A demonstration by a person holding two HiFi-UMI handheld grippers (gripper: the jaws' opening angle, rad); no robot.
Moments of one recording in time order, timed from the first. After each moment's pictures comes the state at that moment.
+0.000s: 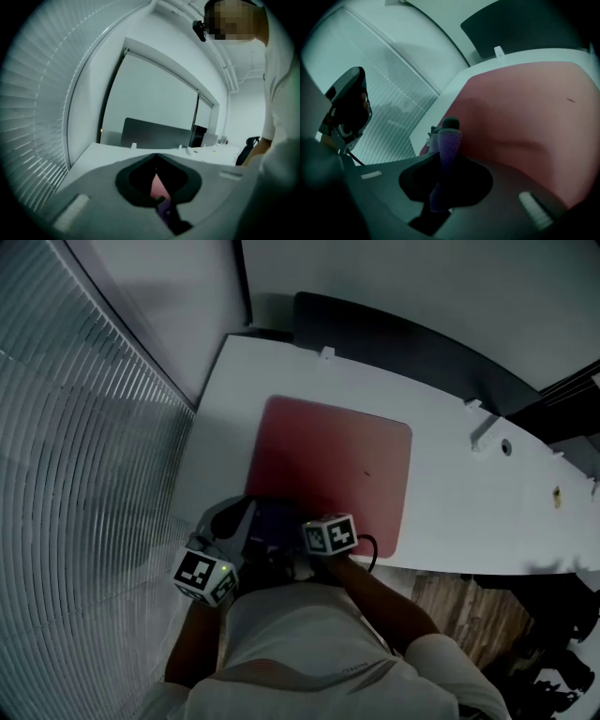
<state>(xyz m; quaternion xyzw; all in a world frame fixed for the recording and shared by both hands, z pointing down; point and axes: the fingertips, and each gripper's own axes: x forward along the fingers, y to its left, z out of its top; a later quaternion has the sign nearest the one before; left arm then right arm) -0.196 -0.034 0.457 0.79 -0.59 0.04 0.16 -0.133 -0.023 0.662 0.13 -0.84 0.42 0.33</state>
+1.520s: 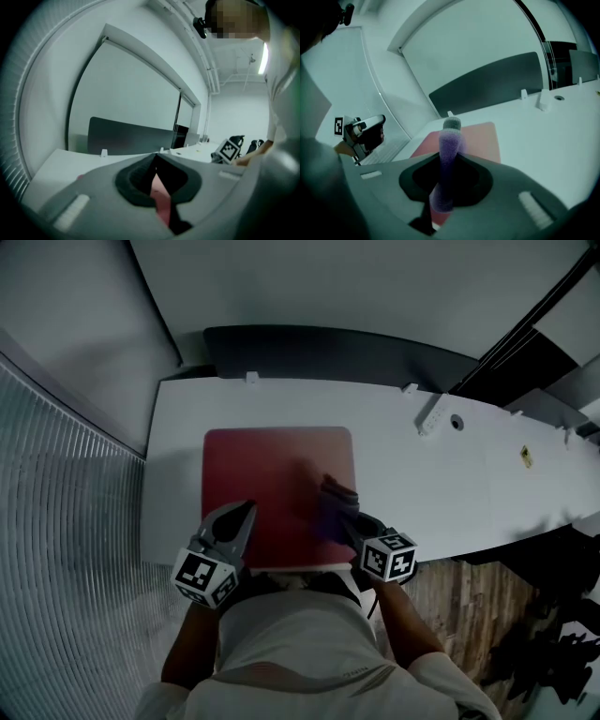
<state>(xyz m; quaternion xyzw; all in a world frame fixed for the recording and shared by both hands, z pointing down) -0.075 -0.107 0.445 0.86 -0.49 0.04 0.14 0.105 -0.130 0.569 0.35 -0.85 0.35 0.17</state>
